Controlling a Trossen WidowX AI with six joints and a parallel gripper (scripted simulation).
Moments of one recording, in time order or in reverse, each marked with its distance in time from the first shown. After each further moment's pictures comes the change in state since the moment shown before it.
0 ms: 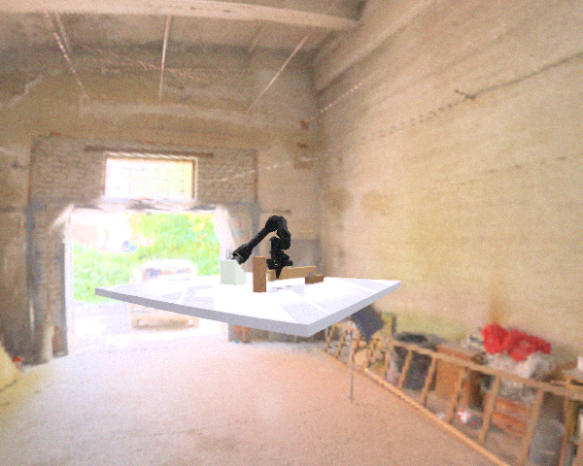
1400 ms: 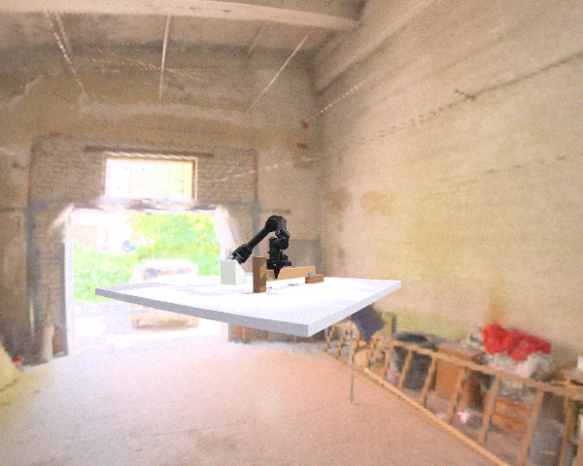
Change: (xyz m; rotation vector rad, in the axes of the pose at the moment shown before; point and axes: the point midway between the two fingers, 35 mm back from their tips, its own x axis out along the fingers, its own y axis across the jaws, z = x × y) arm 0.000 0.000 -0.012 0.000 -0.001 -0.001
